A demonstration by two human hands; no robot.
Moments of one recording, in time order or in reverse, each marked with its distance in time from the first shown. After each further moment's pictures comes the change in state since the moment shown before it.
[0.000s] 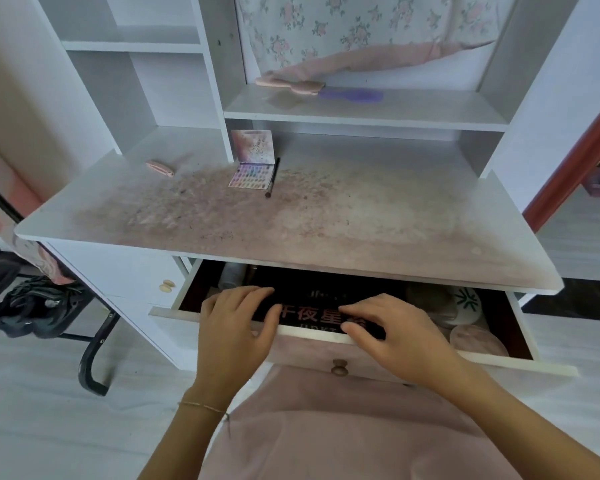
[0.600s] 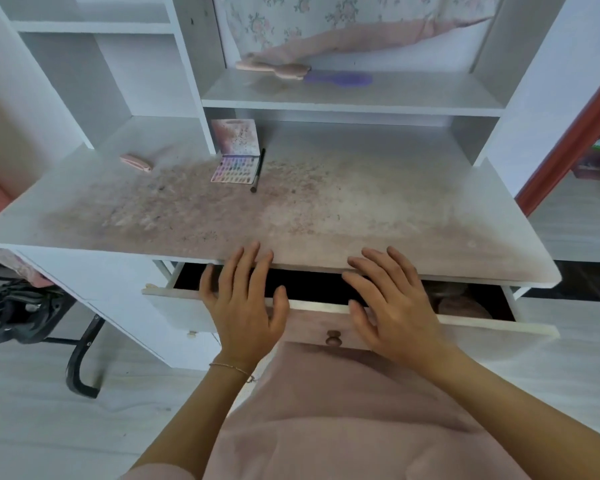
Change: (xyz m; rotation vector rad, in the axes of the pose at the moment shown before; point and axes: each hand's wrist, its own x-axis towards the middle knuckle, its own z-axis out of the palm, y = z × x) left_hand 0.029 -0.005 0.057 0.187 0.290 0.123; right_hand 0.022 0.029 0.019 -0.395 0.530 -0.357
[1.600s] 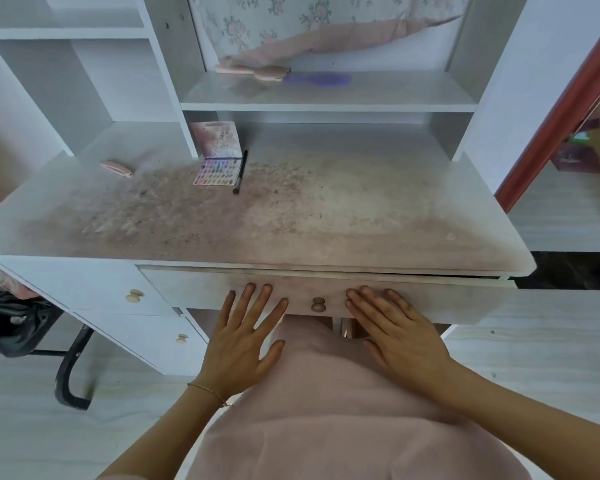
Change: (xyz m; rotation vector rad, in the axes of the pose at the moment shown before) left_hand -0.057 -0.027 0.020 0.020 -0.501 0.368; right_hand -0.065 0.024 0.003 -0.321 -0.406 -0.103
